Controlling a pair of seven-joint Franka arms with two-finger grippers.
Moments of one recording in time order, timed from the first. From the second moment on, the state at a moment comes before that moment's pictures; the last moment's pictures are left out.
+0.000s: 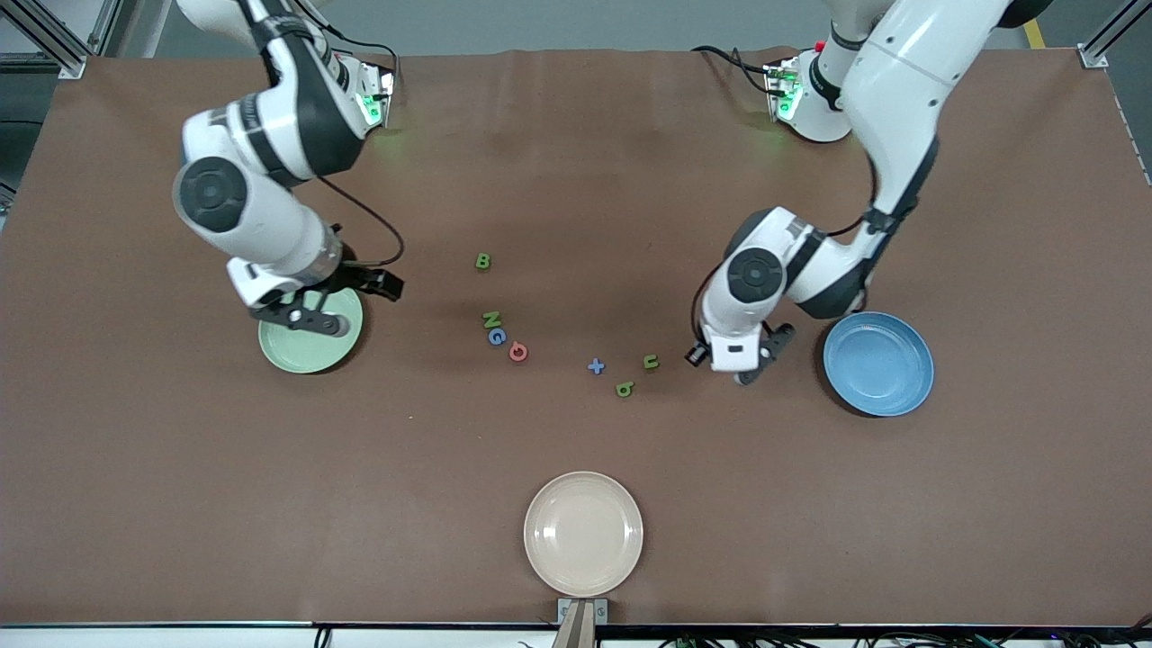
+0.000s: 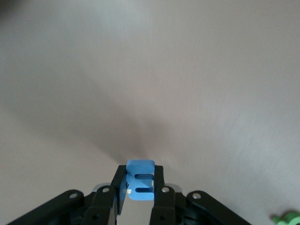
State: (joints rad) left arm -0.15 0.54 -0.35 -1.88 0.27 2.31 -1.40; right arm 0.39 0.11 0.00 -2.04 0.09 2.06 0.54
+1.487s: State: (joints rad) left arm 0.10 0.53 -0.44 -1.83 0.33 2.17 -1.19; right arm 0.73 0.34 -0.01 -2.45 0.10 2.84 0.93
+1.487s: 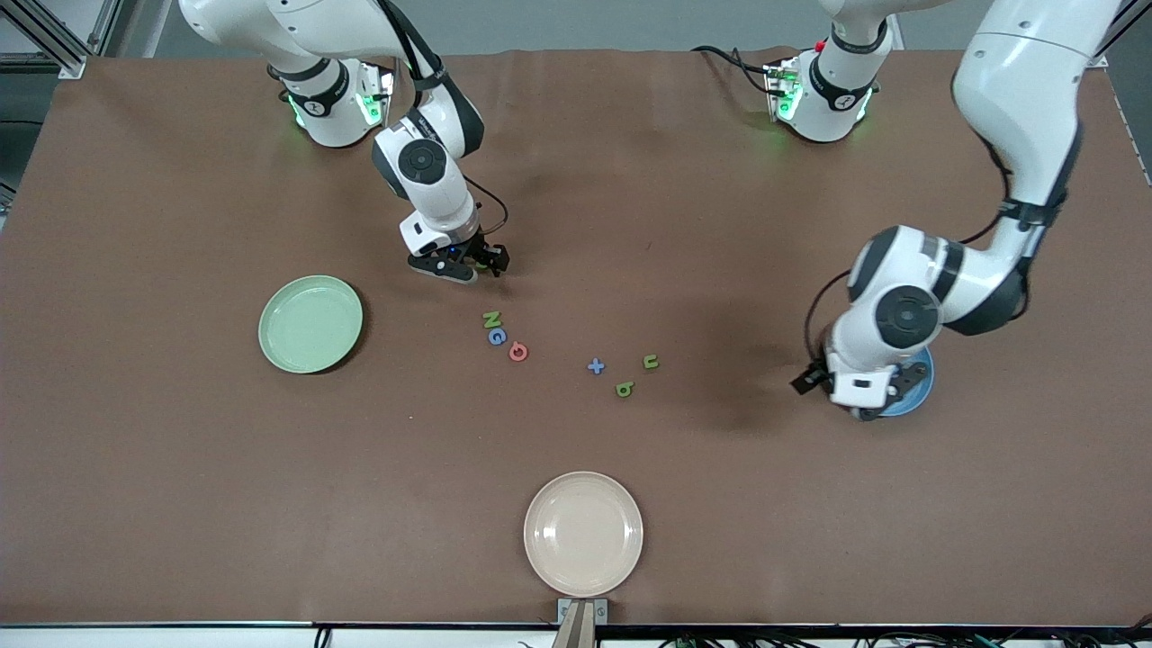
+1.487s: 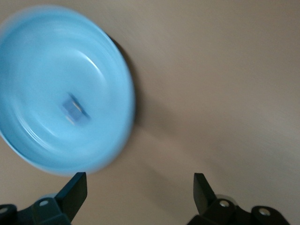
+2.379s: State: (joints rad) left arm -0.27 0.78 -0.43 -1.57 0.37 2.24 -1.47; right arm 0.78 0.33 -0.01 -2.43 0.10 2.74 0.94
